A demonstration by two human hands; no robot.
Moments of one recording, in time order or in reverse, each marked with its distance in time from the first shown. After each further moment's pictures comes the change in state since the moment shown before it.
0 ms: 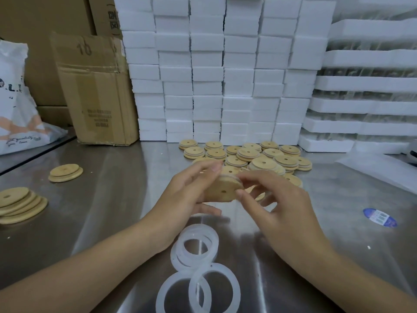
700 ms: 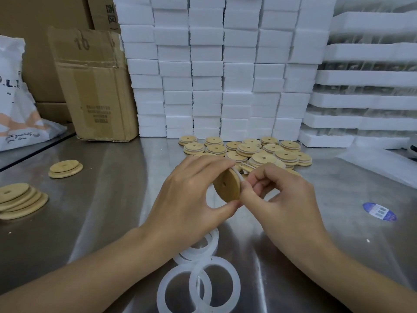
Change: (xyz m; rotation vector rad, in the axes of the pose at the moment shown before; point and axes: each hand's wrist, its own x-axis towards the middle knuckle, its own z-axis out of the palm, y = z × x) left_hand -0.008 -0.007 0.006 1.047 0.192 0.741; right_hand 0.000 -0.020 0.000 0.044 0.075 0.156
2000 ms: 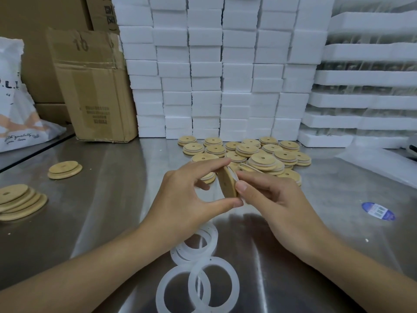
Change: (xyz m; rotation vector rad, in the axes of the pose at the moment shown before) left_hand -0.001 -0.007 -0.001 -0.354 -0.050 -0.250; right_hand 0.006 0.014 -0.009 0.292 -0.351 0.036
